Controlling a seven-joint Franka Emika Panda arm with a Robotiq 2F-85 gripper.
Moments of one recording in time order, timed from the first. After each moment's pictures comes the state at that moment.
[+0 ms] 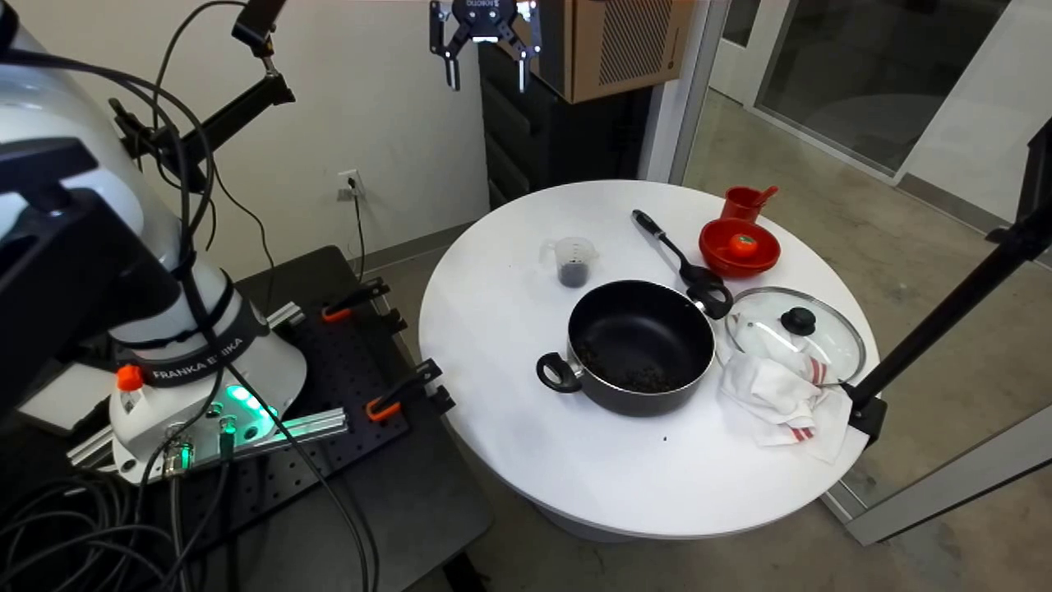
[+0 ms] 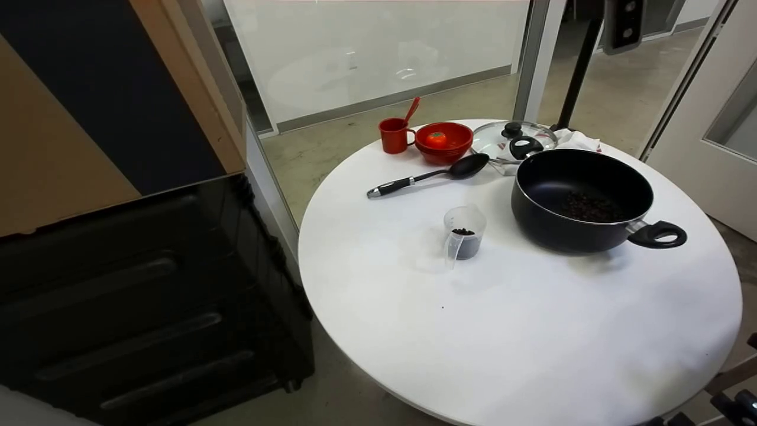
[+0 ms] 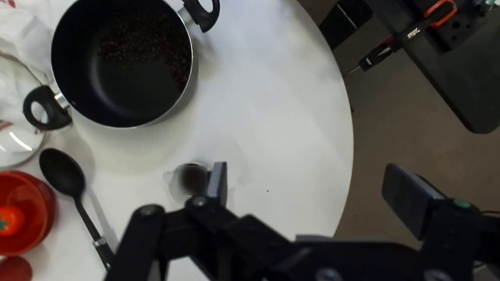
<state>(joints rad) 0.14 -0.09 0.11 -2.21 -0.19 1.90 -0.55</state>
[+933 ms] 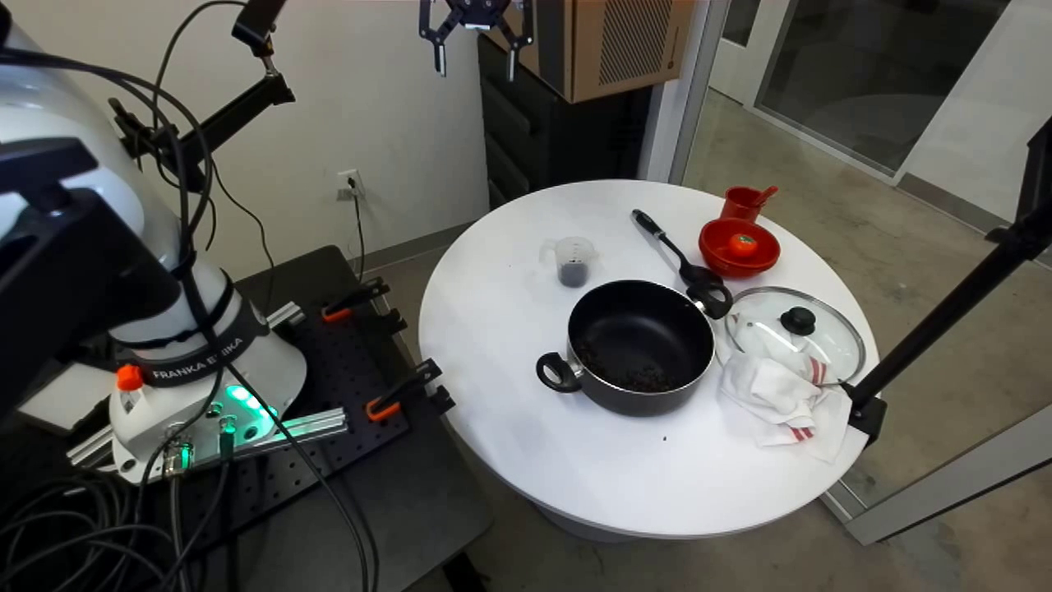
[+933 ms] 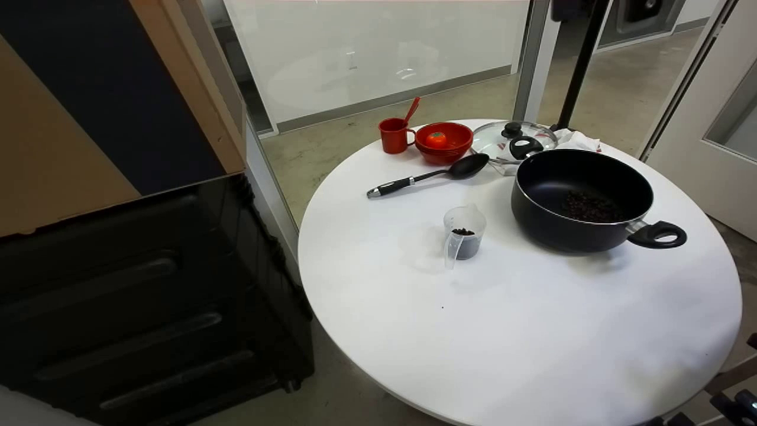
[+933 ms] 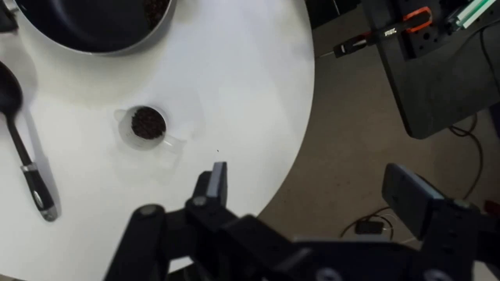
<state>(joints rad) 0.14 -0.13 0.09 -2.21 -0.05 1.90 -0.87</state>
